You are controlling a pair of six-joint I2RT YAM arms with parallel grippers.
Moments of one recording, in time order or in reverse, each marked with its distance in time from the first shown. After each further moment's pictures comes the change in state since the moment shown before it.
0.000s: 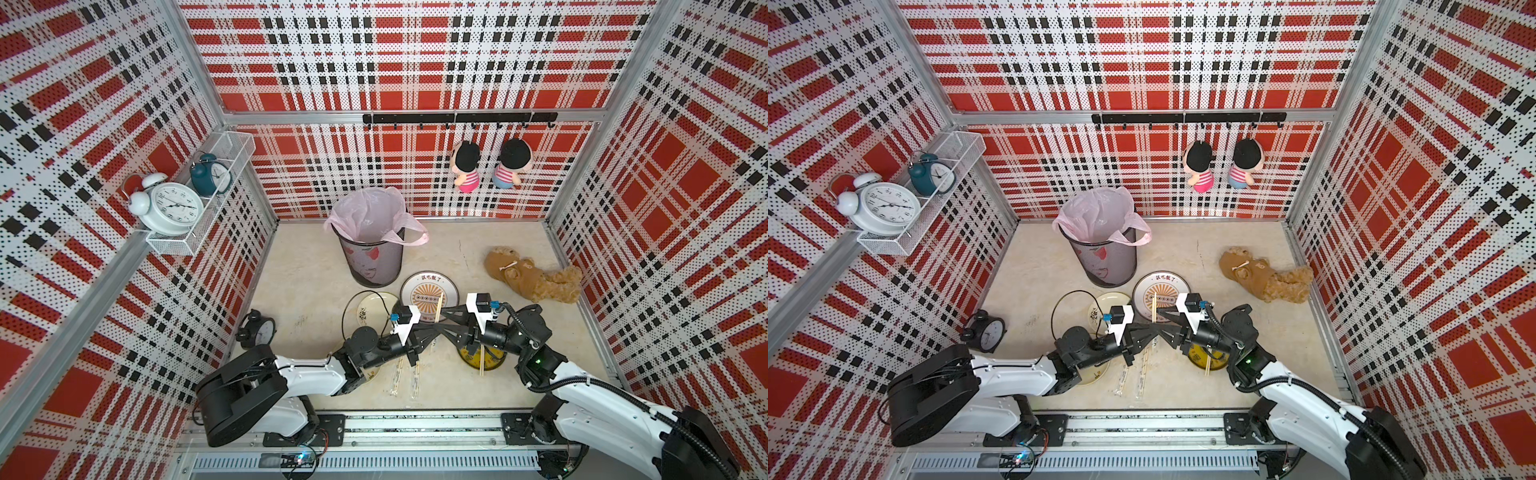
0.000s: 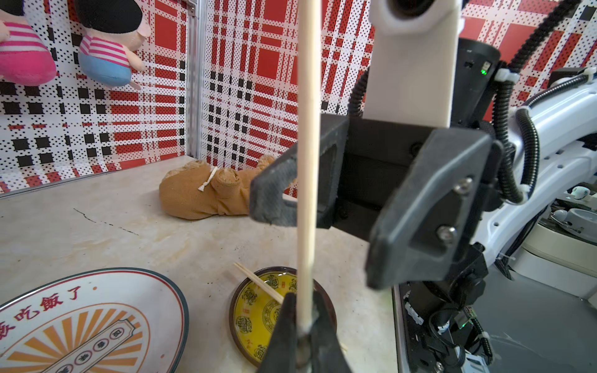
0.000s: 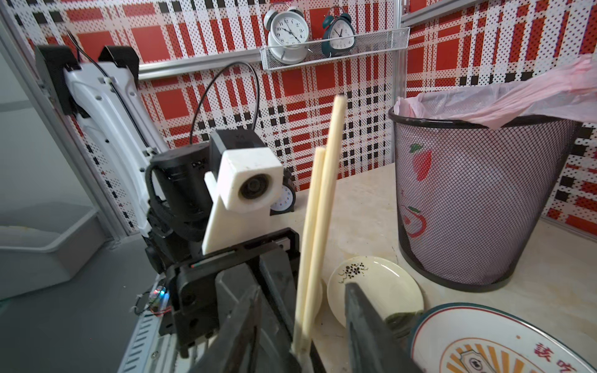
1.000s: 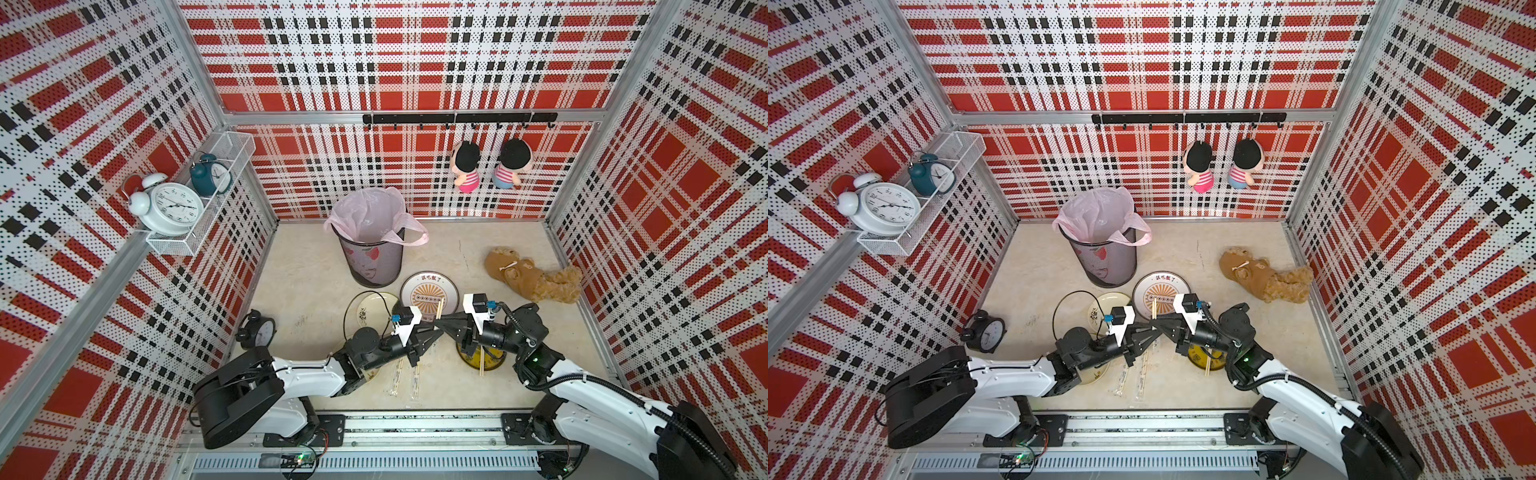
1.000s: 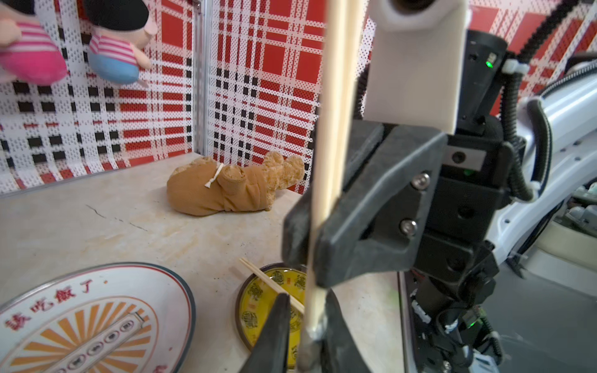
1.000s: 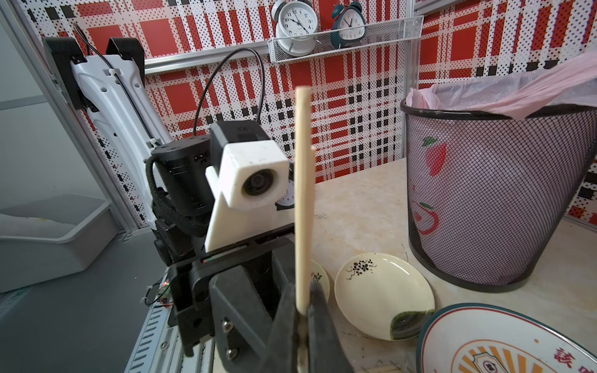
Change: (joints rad) left arm -0.014 -0.014 0.011 -0.045 -0.049 0.027; right arm 0.000 0.025 0.005 0.018 -0.033 0.005
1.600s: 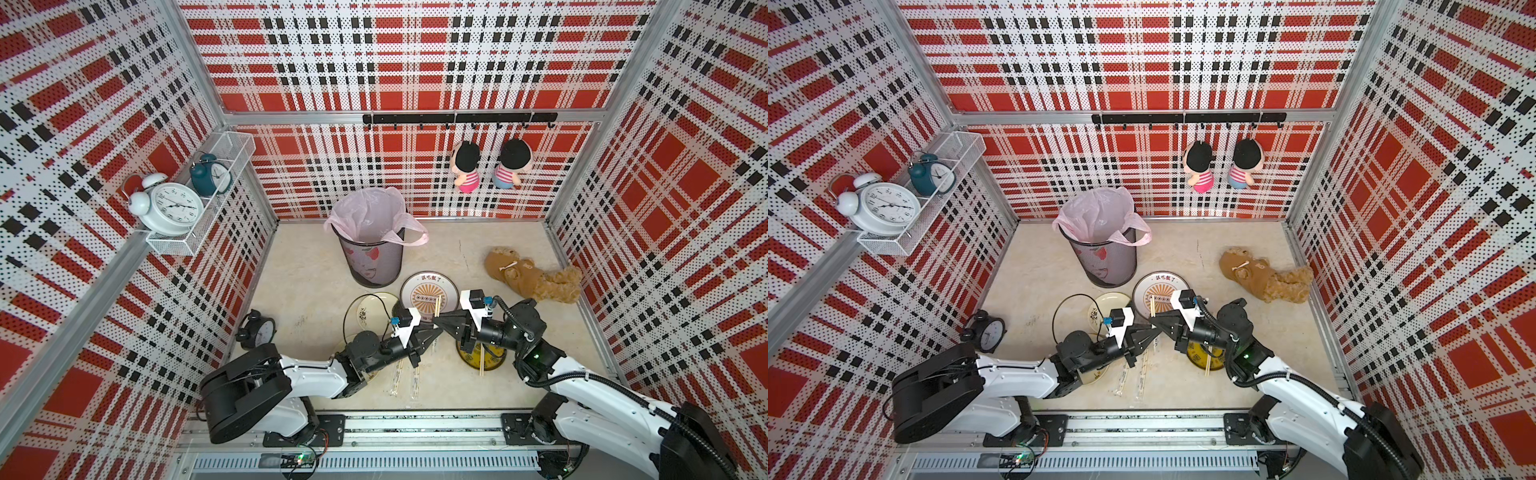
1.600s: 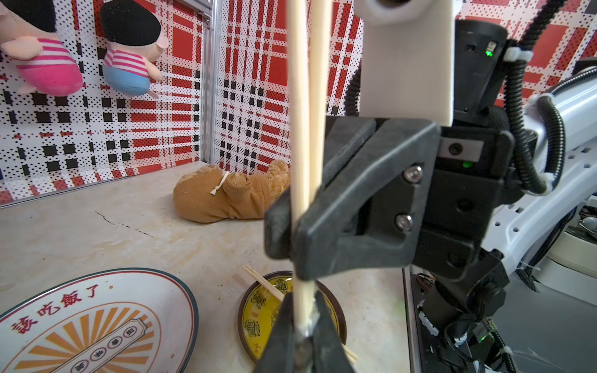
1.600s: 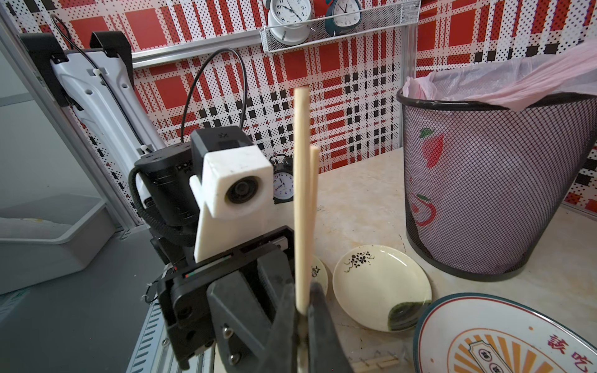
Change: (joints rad) left arm -0.023 0.047 -0.032 0.104 -0.048 -0.013; right arm 0.000 -0.002 0.063 -0.127 0.021 -0.016
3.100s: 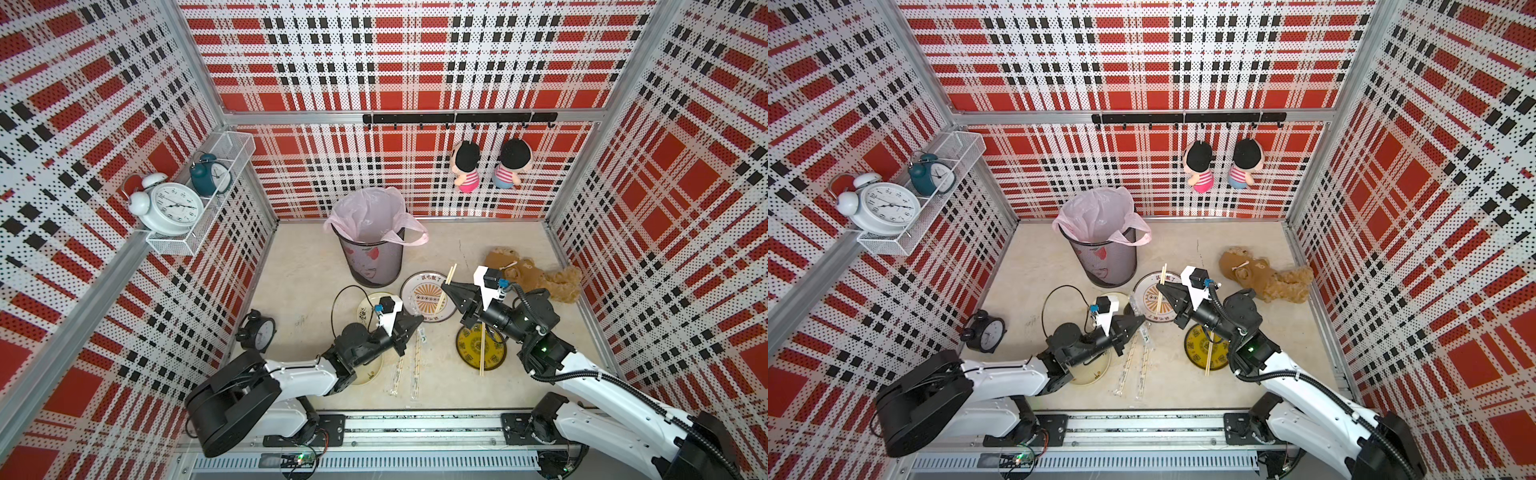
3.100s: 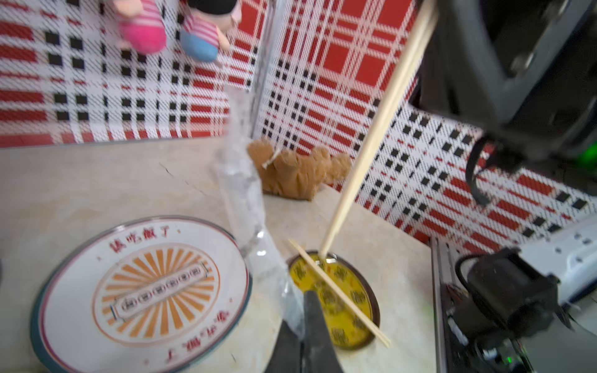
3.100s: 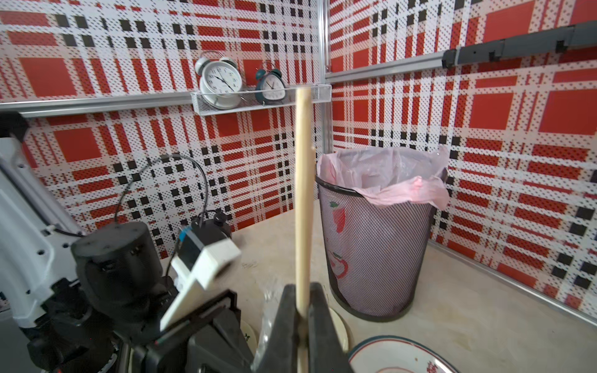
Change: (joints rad) left arm 0.191 -0.118 0.016 -0.179 0.011 -0.097; right arm -0.008 -0.025 0.123 -0.032 0.299 -0.053
